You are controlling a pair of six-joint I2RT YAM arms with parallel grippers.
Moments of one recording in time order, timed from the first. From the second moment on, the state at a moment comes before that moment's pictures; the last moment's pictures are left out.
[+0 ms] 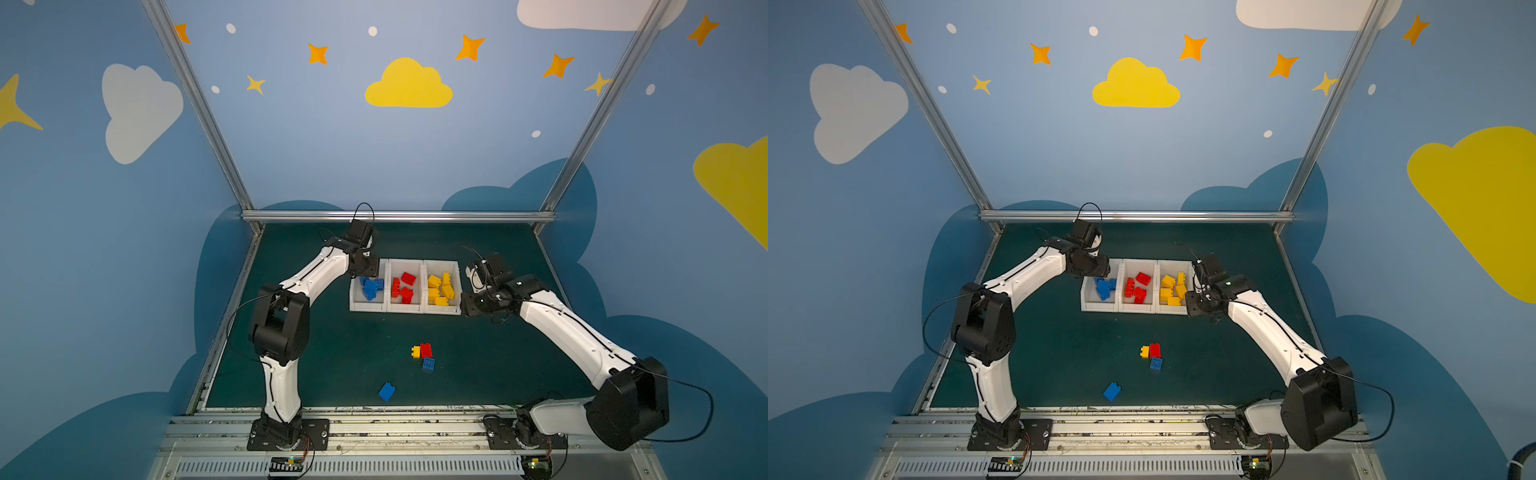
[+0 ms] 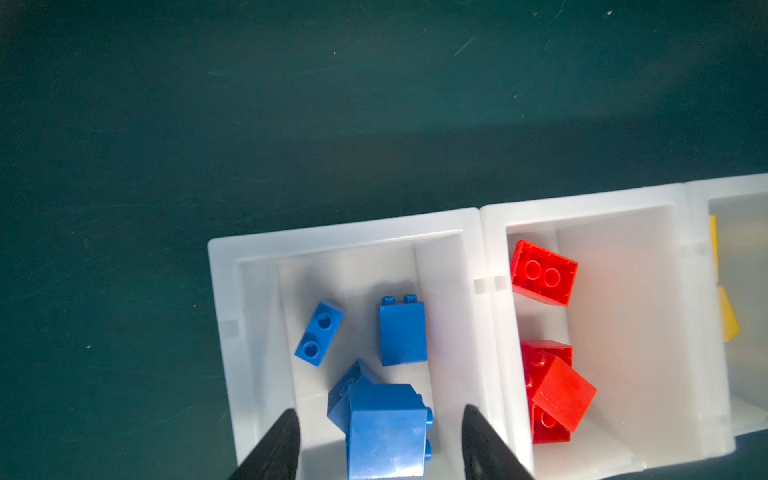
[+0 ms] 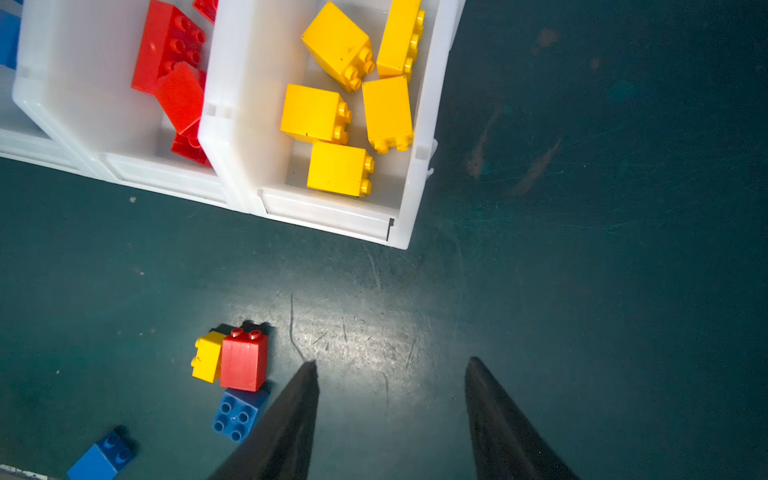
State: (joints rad) left arm -0.37 1.93 1.61 -0.71 0.04 -0.26; right arm 0.45 1.36 1.11 -0.87 0.04 0.23
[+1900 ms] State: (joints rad) left arm -0.27 1.36 1.03 -0.61 0.03 -0.38; right arm 0.94 1.71 1.09 -0.88 -0.02 0.49
